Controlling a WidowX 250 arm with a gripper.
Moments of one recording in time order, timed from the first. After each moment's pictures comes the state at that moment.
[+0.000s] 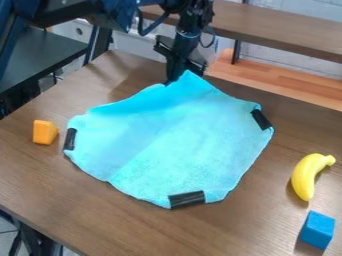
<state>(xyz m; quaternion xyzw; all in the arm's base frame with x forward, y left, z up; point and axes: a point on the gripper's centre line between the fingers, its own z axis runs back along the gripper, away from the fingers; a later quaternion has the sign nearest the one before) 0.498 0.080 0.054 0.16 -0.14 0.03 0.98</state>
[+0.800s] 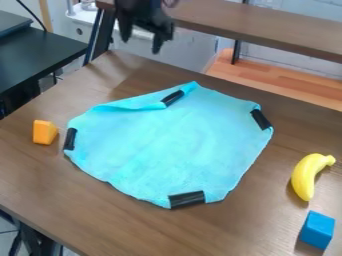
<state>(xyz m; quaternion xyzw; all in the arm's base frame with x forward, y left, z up) 0.457 0.124 0.122 0.16 -0.19 0.10 0.96</state>
